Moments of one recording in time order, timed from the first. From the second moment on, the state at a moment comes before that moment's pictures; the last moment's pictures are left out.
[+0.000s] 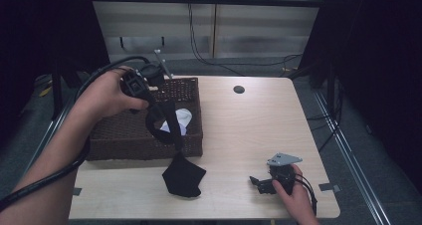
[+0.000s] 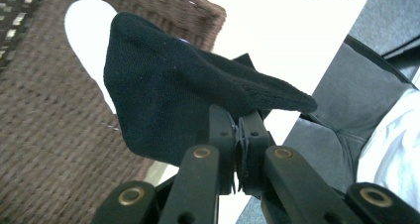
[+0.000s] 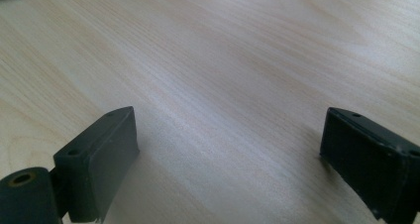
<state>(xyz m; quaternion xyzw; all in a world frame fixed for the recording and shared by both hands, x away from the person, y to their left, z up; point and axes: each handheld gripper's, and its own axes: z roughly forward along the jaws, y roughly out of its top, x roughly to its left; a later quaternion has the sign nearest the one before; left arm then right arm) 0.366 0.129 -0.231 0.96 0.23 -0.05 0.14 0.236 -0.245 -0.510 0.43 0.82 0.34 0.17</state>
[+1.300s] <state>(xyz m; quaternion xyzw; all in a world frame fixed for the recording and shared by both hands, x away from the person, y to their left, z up) 0.334 0.130 -0.342 0.96 0.22 -0.05 0.17 0.236 -0.245 -0.511 0.43 0.82 0.34 0.17</state>
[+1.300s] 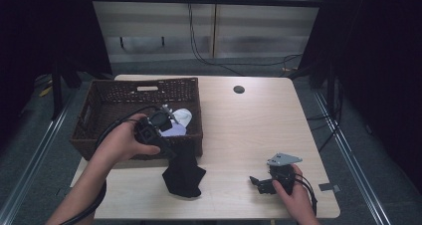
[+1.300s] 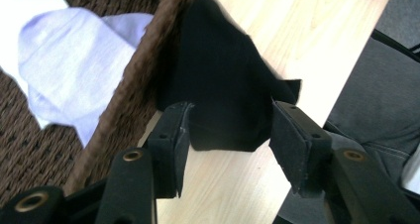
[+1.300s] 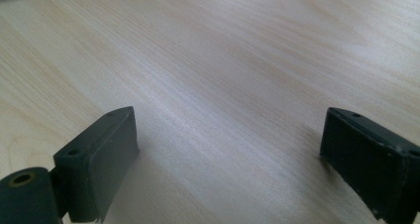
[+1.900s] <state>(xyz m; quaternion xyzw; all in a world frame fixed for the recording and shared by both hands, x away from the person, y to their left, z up) 0.308 0.183 -0.370 0.95 0.26 -0.03 0.19 0.236 -0.245 -0.511 0.43 0.82 0.34 0.17</state>
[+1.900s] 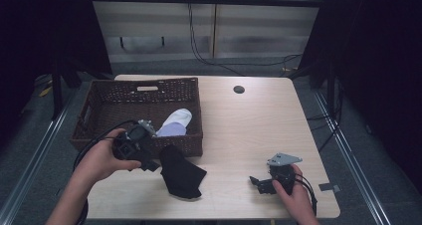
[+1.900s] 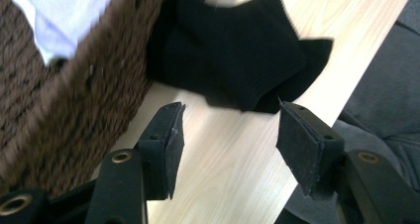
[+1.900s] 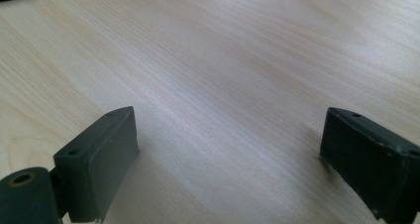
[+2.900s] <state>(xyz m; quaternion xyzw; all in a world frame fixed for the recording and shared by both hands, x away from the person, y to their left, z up) 0.292 0.234 -0.452 0.93 0.30 0.00 0.19 0.236 -0.245 -0.511 0.43 0.82 0.34 0.17</state>
